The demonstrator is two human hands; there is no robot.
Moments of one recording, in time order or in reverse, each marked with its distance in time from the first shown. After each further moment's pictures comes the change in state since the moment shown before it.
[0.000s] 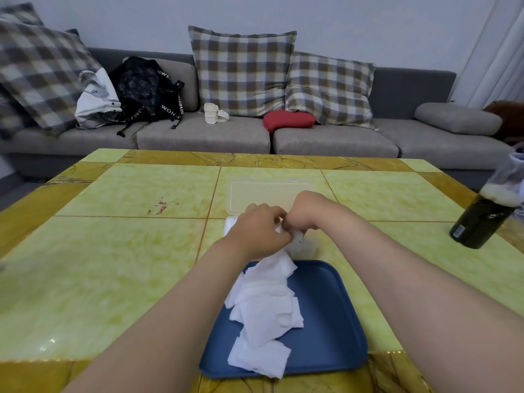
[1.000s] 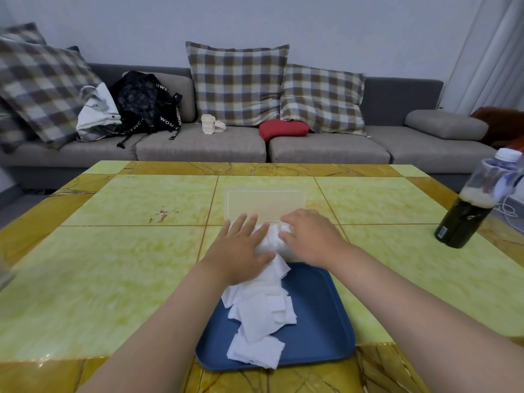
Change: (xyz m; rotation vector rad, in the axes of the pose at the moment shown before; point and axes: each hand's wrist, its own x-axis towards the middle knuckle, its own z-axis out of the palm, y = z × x) left_hand -0.037 -0.021 -0.004 0.427 -0.175 0.040; right_hand -0.033 0.038 0.038 -0.042 0.323 -0.360
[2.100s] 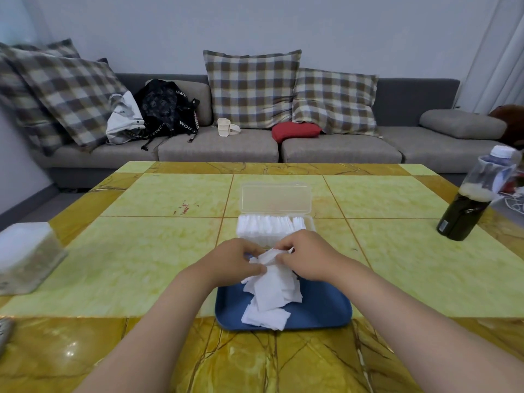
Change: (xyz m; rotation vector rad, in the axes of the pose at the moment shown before) left_hand -0.076 0.000 -0.020 -0.618 -0.040 -0.147; right_hand -0.057 -0.030 0.008 0.424 -0.169 -0.029
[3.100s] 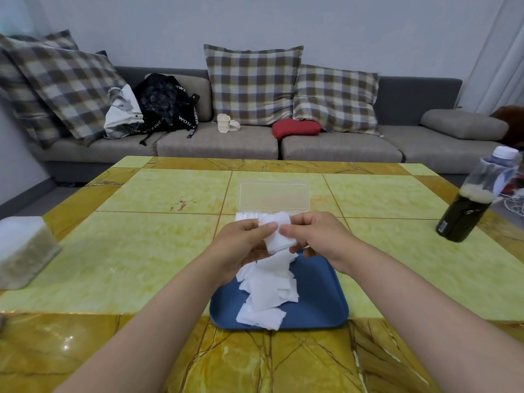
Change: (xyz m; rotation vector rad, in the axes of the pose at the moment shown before) left_hand 0.002 0.035 0.006 -1.004 0.078 -0.108; right_hand -0.014 -0.012 -0.037 0.685 0.081 0.180
